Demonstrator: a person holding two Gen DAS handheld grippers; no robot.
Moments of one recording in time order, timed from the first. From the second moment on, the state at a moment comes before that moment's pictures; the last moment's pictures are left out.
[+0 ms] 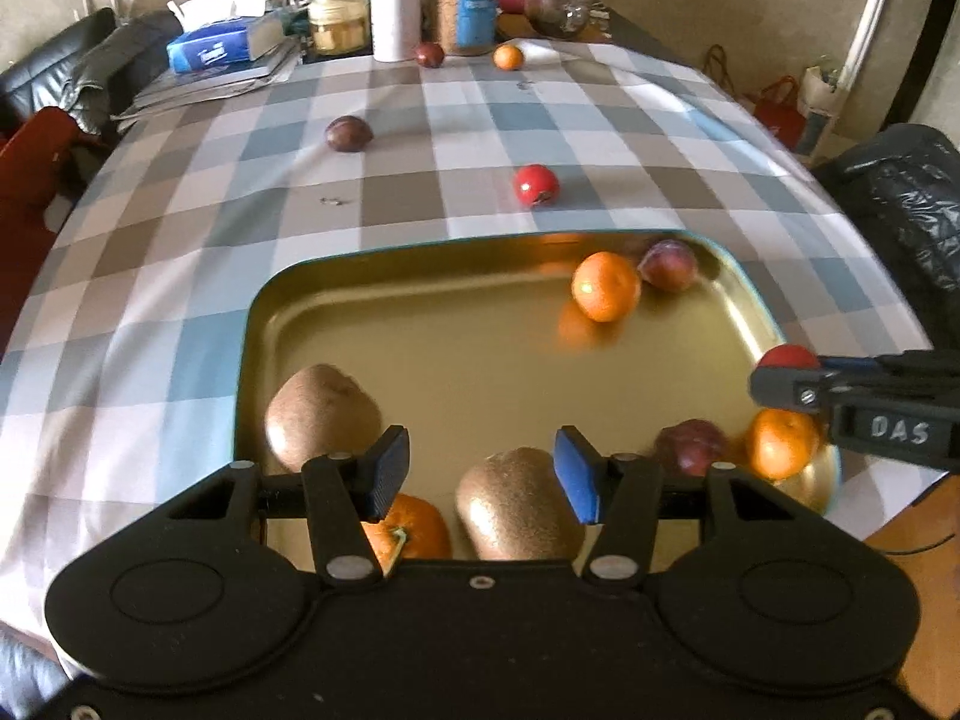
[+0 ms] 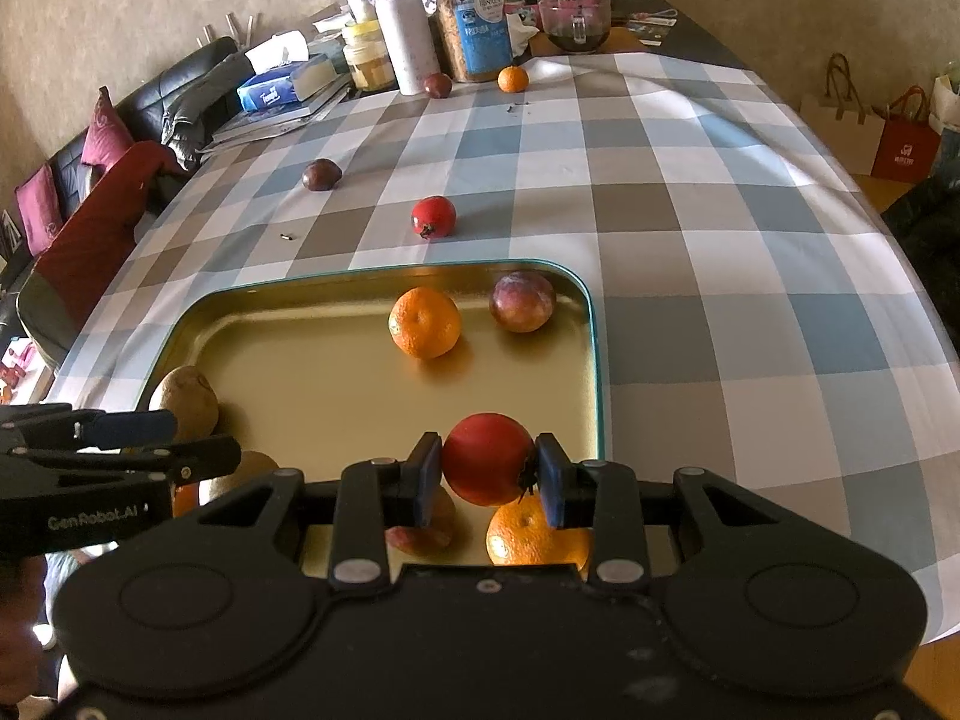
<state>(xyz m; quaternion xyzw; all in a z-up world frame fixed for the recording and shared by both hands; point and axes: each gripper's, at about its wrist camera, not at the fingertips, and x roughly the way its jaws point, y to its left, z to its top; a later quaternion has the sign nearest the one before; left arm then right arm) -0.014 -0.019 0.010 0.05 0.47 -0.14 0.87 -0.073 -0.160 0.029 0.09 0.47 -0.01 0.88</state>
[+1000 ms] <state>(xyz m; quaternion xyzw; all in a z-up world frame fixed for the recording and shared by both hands) -0.010 -0.003 0.007 0.03 0.48 -0.12 0.87 -0.063 -0.161 0.034 0.11 0.46 -0.01 0.88</state>
